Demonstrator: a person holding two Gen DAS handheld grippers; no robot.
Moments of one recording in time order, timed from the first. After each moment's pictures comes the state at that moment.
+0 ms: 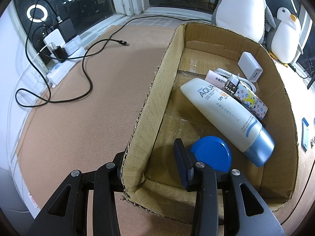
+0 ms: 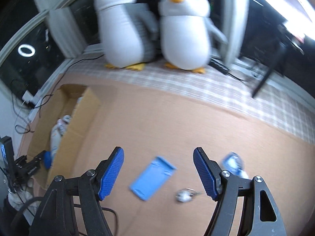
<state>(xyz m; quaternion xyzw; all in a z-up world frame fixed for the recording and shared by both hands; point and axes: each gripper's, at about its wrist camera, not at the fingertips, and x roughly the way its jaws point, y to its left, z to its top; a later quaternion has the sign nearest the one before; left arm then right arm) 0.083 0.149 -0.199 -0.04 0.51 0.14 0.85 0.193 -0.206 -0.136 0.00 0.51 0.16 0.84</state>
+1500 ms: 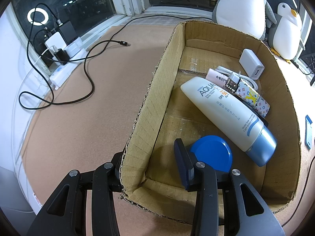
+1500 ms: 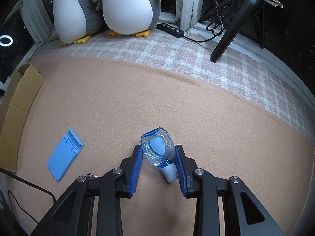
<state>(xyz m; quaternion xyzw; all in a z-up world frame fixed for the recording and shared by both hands) 0.083 0.144 -0.199 -0.02 0.51 0.15 0.84 0.214 -0.289 -0.199 -0.05 0.56 0.10 0.82</state>
